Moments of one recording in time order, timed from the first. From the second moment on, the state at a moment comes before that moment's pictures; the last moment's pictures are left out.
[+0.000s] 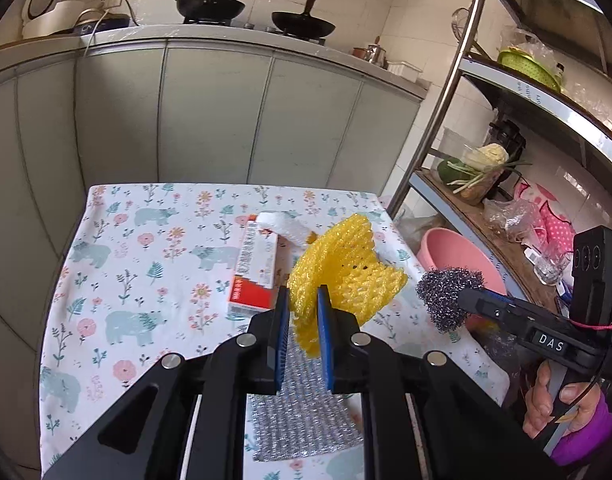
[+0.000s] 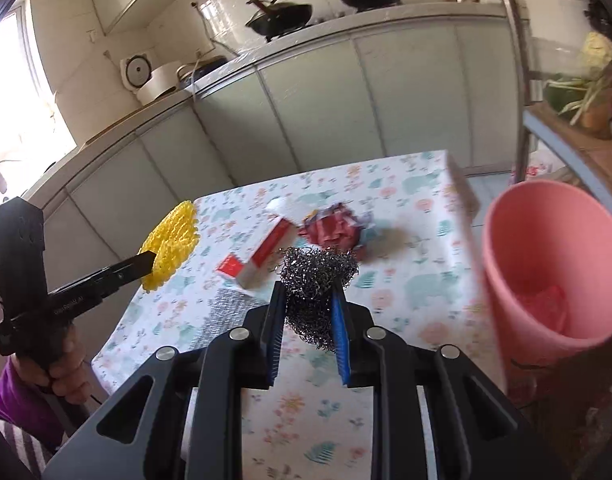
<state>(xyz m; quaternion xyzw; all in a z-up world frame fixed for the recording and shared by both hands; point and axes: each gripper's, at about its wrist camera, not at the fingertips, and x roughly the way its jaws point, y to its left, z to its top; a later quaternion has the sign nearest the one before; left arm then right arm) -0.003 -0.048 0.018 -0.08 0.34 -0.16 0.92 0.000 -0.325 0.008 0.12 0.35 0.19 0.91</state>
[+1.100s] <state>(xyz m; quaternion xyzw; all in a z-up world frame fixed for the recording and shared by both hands) 0.096 -0.319 -0.036 0.03 0.40 -0.32 0.86 0.023 -0.487 -0.046 0.19 0.34 -0.05 0.92</state>
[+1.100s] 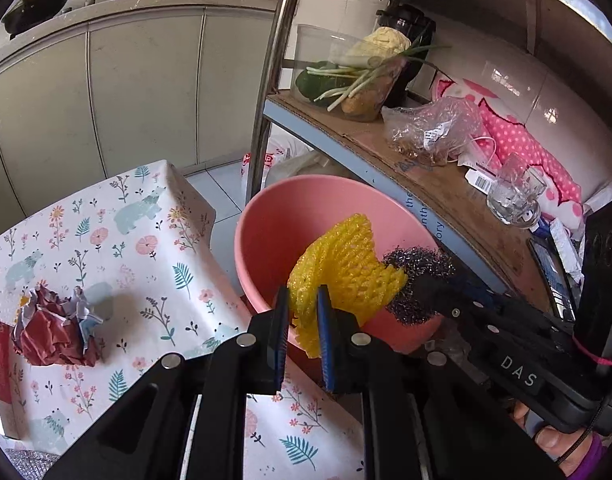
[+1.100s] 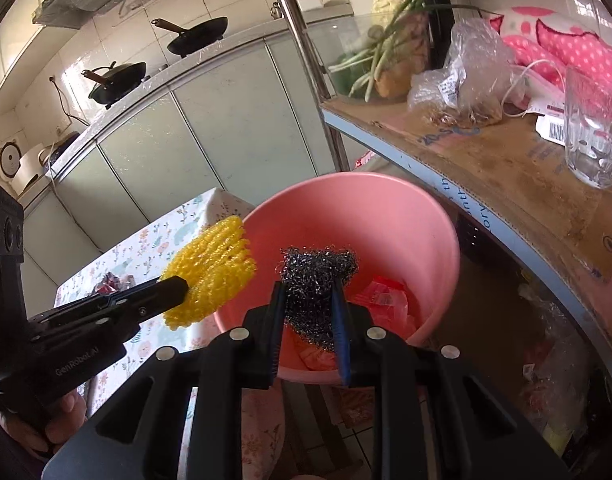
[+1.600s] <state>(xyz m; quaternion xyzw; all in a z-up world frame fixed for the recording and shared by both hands) 0.111 -0.332 -0.054 0.03 0.42 -0.30 0.86 0.038 -0.498 -0.067 0.21 0.37 -0.07 0.90</state>
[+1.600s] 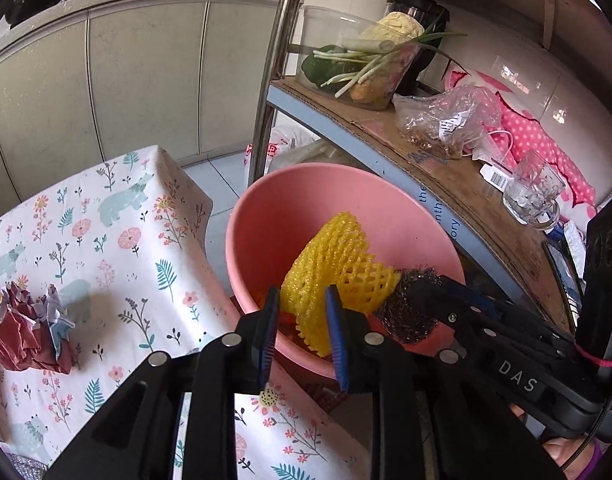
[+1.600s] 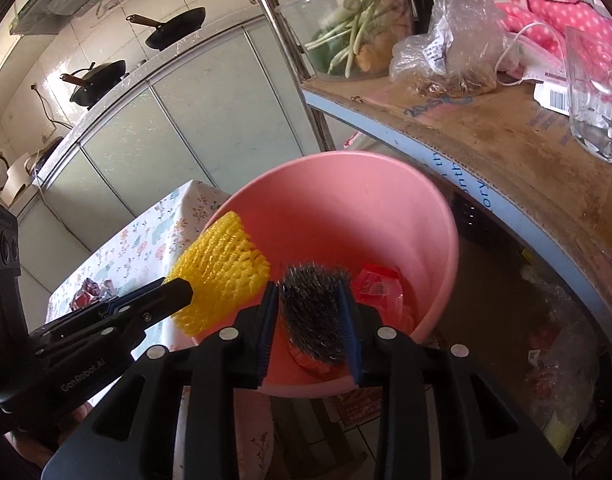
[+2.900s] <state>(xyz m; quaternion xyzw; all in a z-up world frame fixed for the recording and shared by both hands) 0.030 -0.225 -0.006 0.01 0.37 -0.24 0.90 -0.010 -0.400 -0.023 0.16 0.36 0.04 0.92</state>
